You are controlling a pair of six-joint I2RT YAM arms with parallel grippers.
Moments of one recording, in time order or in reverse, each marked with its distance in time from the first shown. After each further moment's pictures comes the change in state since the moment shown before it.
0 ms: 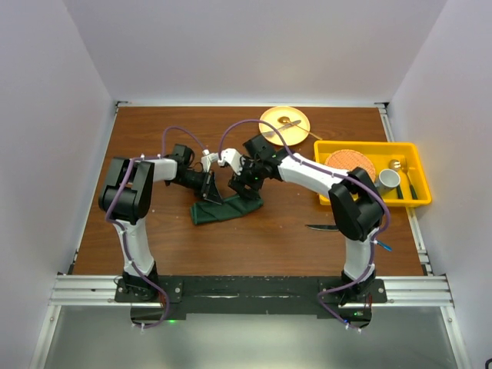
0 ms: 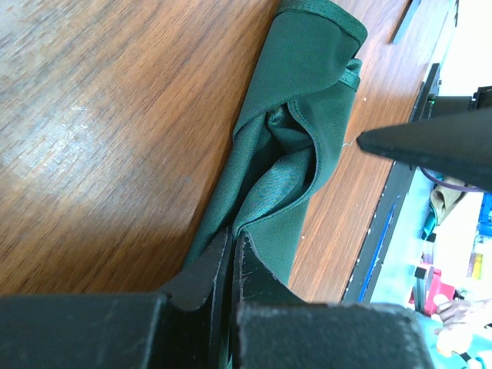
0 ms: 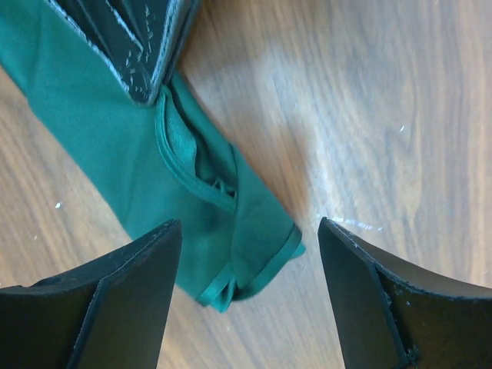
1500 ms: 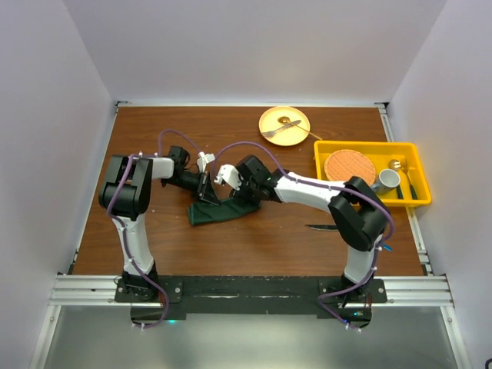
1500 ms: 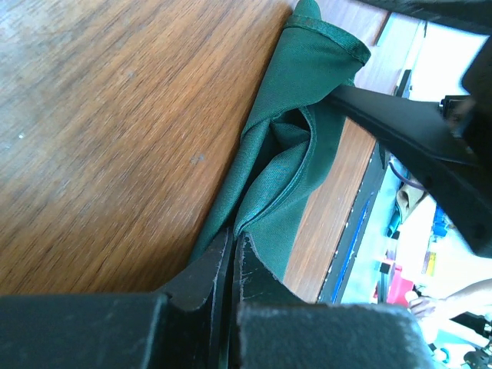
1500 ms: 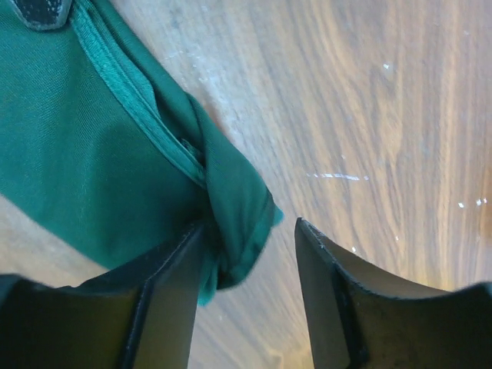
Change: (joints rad) left arm 0.047 0.044 0.019 -0.067 0.054 0.003; right arm 0.134 -0.067 -0.217 0.197 0.411 -0.002
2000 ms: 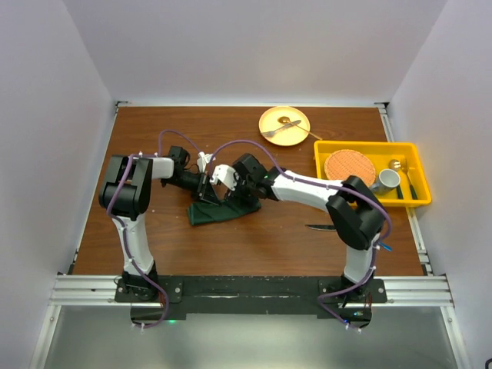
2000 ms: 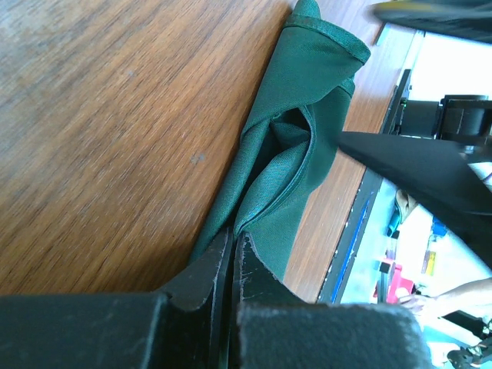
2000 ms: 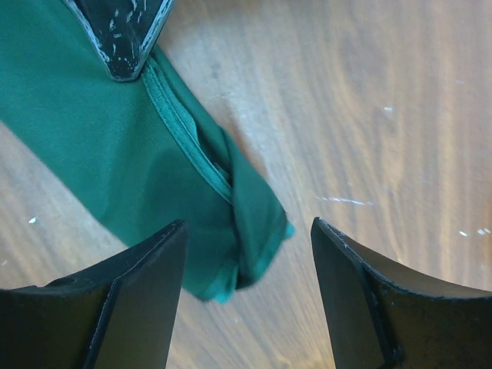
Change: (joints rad) left arm 0.001 0.002 0.002 -0.003 0.001 0.004; right arm 0.008 -0.012 0.063 -0.051 -0.108 0.017
